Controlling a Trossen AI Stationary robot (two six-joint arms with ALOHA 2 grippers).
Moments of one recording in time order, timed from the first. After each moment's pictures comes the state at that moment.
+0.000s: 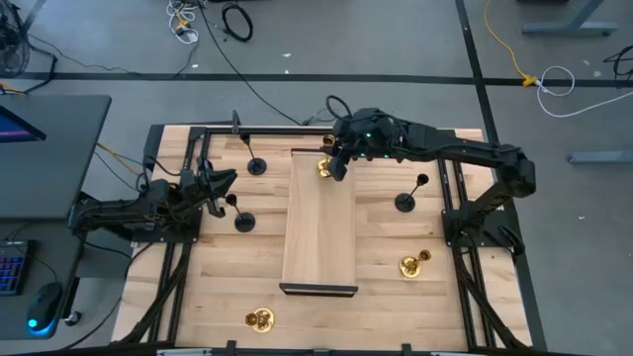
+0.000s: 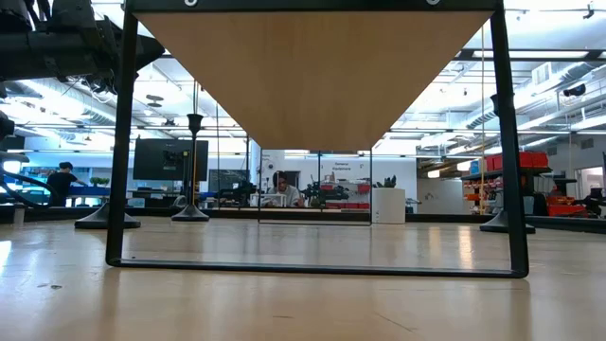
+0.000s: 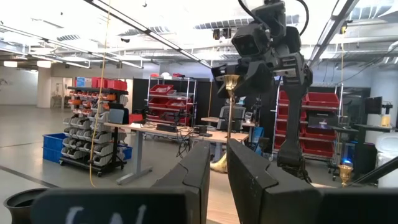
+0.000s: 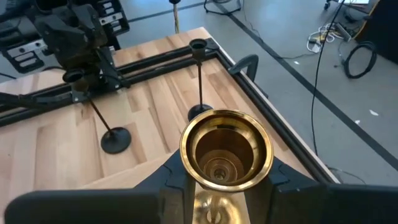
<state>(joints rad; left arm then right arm) 0.08 0.07 0.01 0.42 -0.34 0.01 -0.21 1.58 1.57 -0.54 0.13 0.13</state>
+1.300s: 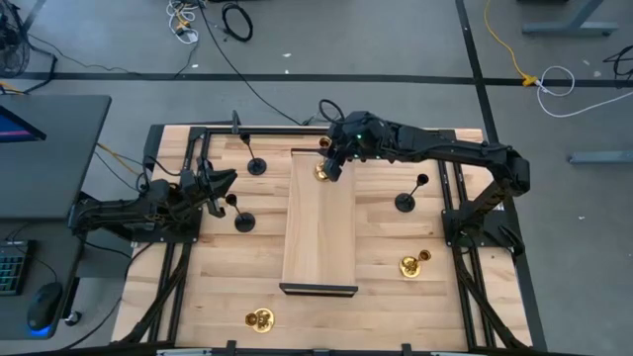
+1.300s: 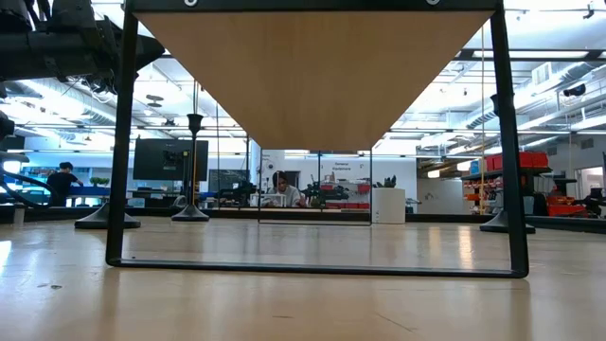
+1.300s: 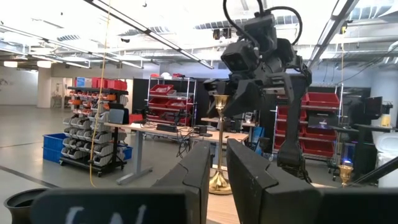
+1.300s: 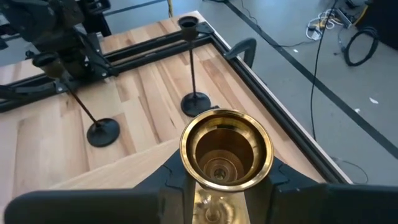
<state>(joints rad) 0.08 0.07 0.01 0.42 -0.34 0.01 -0.24 1.61 1.51 -0.48 0.11 0.13</state>
